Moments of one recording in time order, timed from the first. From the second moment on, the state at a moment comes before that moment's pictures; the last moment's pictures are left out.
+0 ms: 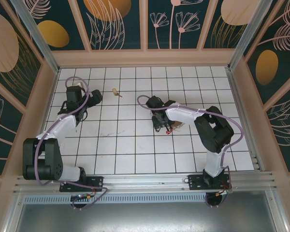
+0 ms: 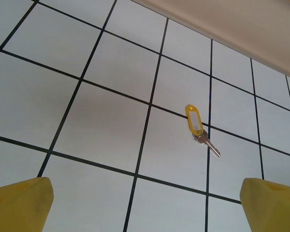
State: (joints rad) left arm -0.03 1.41 0.81 -0.01 0.05 -0.45; right arm 0.72 1.86 1.18 -0.69 0.26 0.40
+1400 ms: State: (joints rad) left arm -0.03 1.46 0.81 -0.01 0.07 -0.45; right arm 0.66 1.90 1.18 -0.42 -0.08 0.26
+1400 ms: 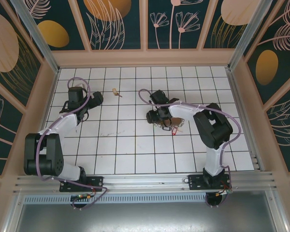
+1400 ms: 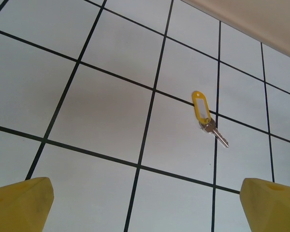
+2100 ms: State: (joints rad) left arm -0.03 1.48 0.81 -0.01 0.09 -0.46; right arm 0.86 1.54 0.95 -0.60 -0.05 0.37
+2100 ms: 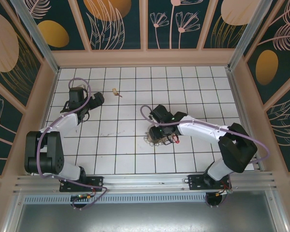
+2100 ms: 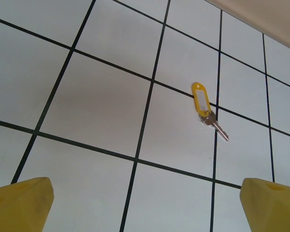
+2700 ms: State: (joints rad) left arm -0.03 1.48 0.81 -0.01 0.09 -0.46; right arm 1.06 1.73 1.05 -0.68 0.09 0.55
